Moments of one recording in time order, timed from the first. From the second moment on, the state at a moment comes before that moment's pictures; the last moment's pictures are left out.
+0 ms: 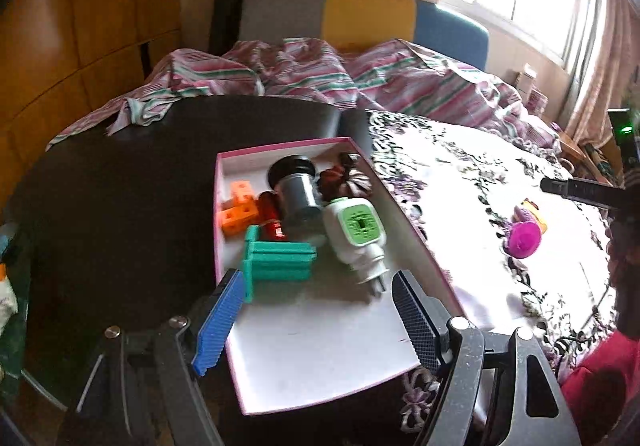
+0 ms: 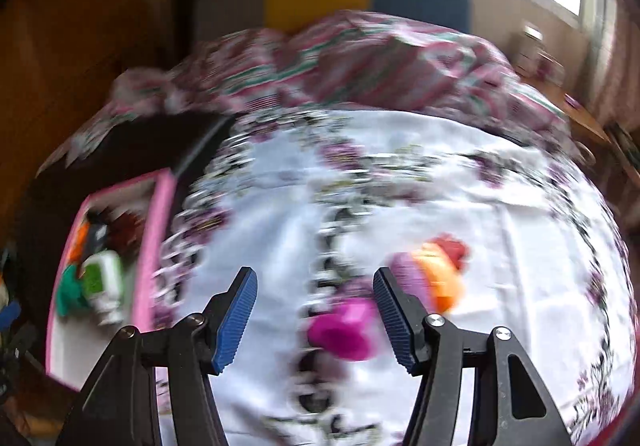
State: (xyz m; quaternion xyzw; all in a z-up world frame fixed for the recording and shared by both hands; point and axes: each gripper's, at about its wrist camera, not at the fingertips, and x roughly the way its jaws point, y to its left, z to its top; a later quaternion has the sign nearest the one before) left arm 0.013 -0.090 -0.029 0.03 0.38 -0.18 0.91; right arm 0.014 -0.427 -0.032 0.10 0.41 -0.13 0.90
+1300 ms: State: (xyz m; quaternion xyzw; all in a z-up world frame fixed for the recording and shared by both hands) left arm 0.037 -0.387 -0.072 0.14 0.41 -0.39 0.81; right arm -0.044 -0.573 -0.081 0.35 0.36 -0.27 0.82
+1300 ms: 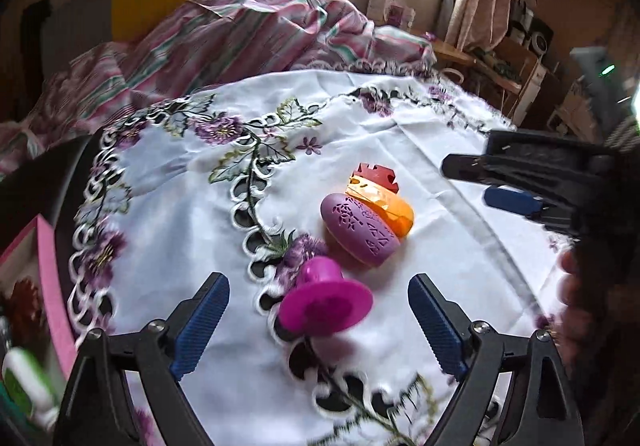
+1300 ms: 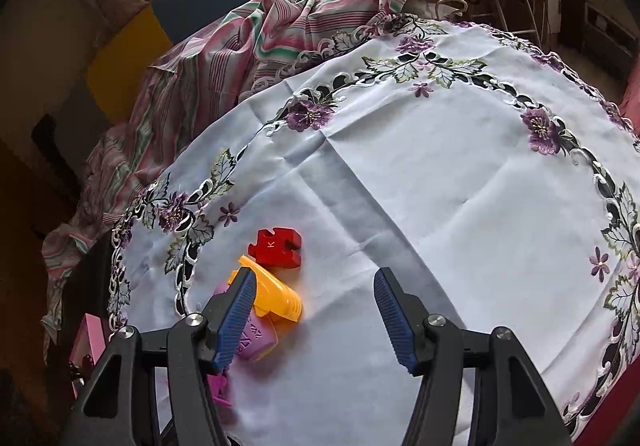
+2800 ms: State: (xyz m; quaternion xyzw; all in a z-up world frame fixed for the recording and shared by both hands) left arm -0.005 -0.248 -0.049 0.06 0.41 -0.39 0.82; right arm 0.045 -0.502 -0.121 0.15 0.51 -0.15 0.84
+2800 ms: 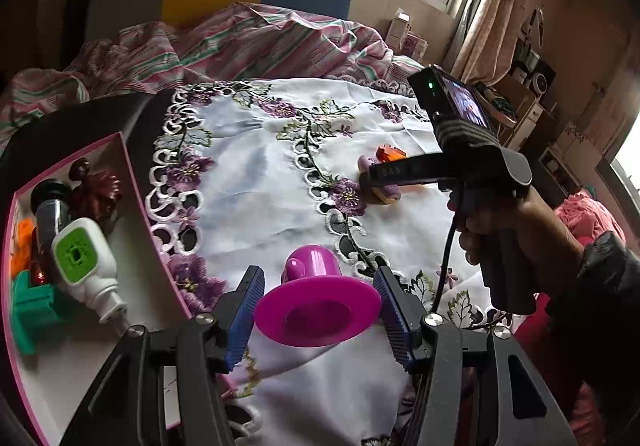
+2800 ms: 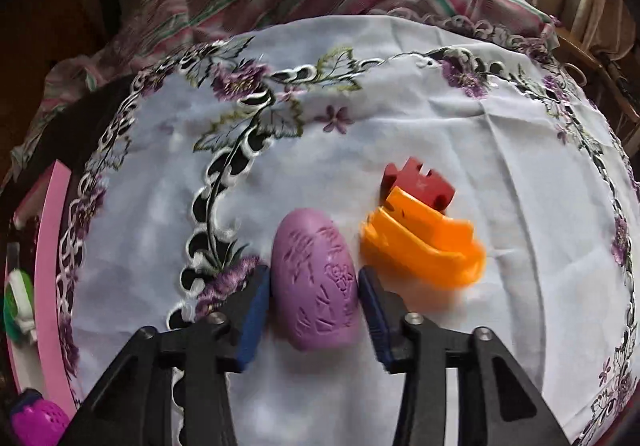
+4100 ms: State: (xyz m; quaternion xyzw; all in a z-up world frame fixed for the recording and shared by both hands) left arm 0.008 -0.118 -0.028 0.02 0.39 -0.22 0.89; right arm 0.038 -0.516 -0.128 0.23 0.49 -0.14 0.83
